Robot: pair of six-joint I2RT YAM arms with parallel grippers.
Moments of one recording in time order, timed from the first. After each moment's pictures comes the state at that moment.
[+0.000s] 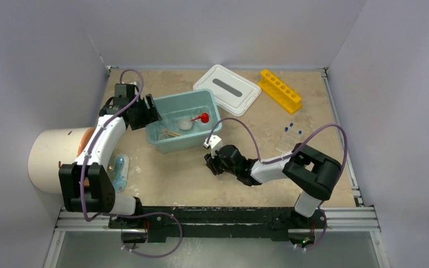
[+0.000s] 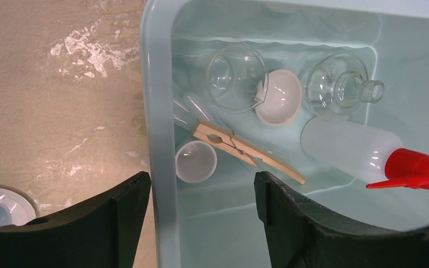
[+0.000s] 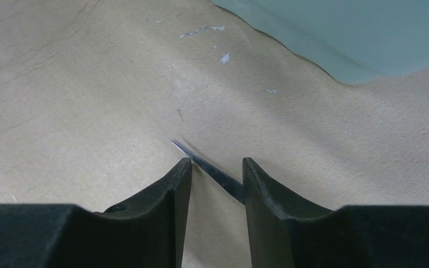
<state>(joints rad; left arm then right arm) -0.01 1.41 1.13 -0.62 0.14 -0.41 0.99 1.70 0.62 0.51 0.09 0.14</state>
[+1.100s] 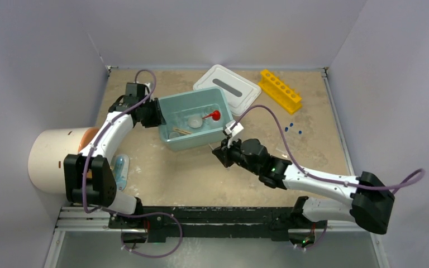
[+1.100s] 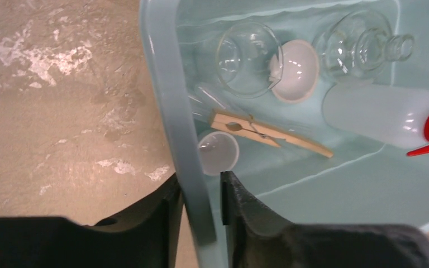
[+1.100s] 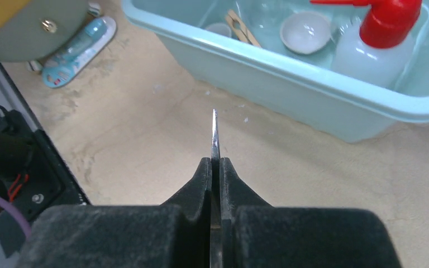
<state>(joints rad) -0.08 1.46 1.14 -0.60 0.18 -0.35 1.01 1.20 0.63 0.23 0.12 0.30</state>
